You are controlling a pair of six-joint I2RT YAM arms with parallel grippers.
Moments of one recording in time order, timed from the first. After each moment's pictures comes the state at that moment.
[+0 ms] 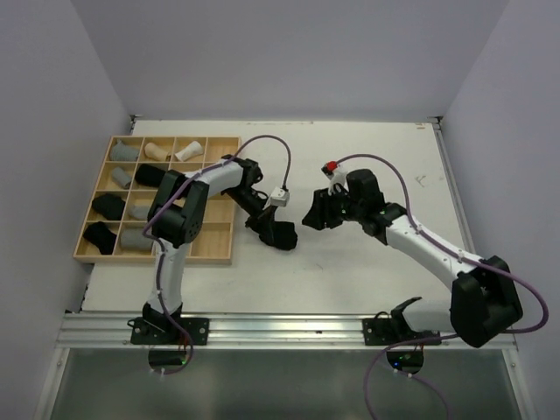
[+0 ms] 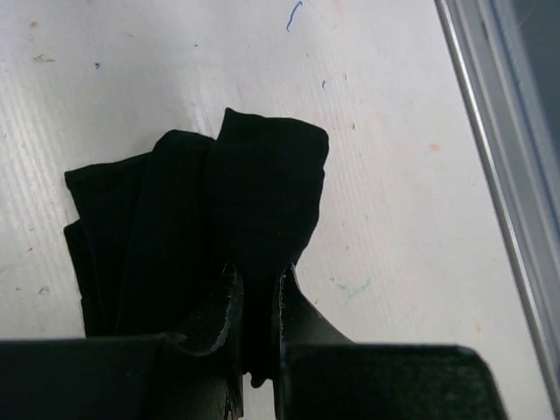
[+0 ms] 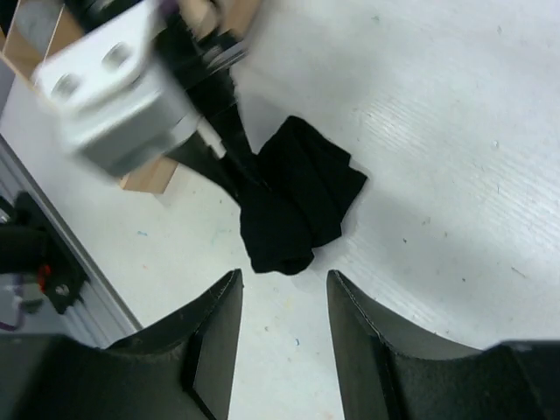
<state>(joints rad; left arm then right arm) -0.46 2.15 1.51 -1.08 0.96 1.32 0.47 1.34 0.86 -0.21 -0.44 0.34</state>
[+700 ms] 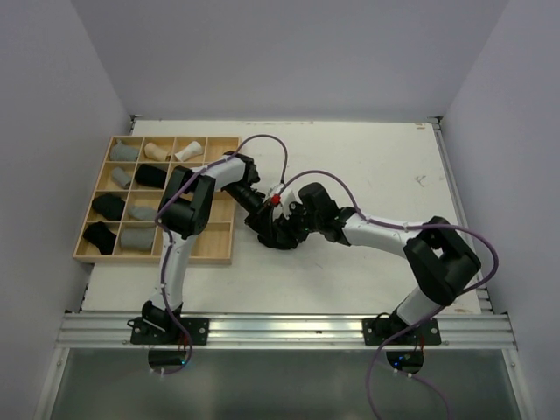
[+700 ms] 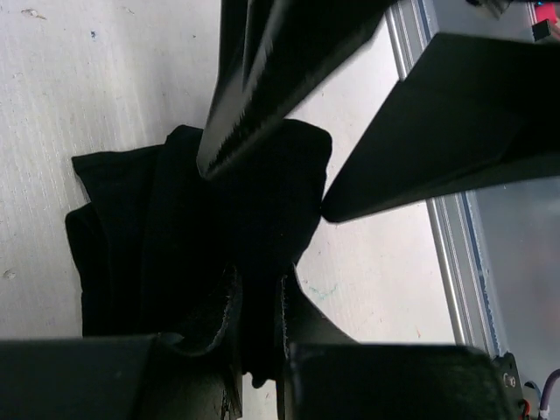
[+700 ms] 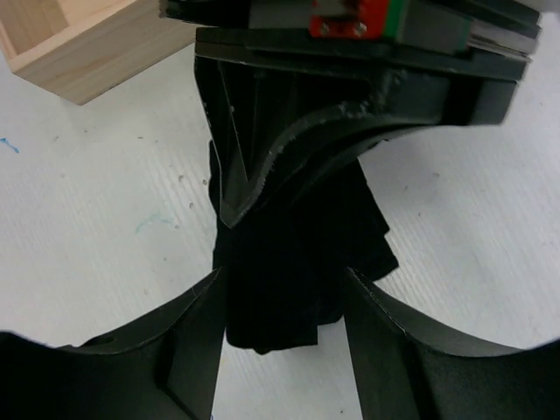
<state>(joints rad) -0.41 2.36 1.72 -1.38 1.07 1.32 0.74 1.61 0.89 -0.02 -0.30 -0.16</state>
